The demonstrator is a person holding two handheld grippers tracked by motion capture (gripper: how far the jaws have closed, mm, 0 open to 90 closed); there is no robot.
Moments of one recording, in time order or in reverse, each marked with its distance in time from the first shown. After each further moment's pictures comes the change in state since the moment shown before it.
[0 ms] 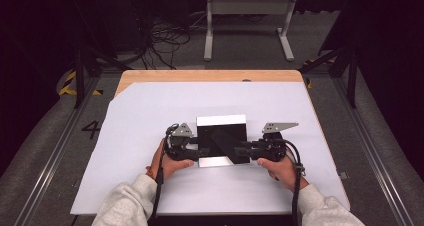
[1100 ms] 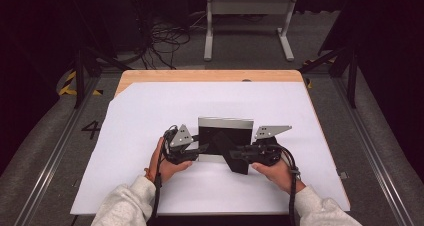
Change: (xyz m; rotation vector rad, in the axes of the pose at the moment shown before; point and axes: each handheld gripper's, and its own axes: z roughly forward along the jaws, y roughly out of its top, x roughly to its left) left arm -0.021 0.004 -0.018 -0.102 0.130 0.217; right arm 0.023 0.005 0.008 0.030 -0.008 -0.116
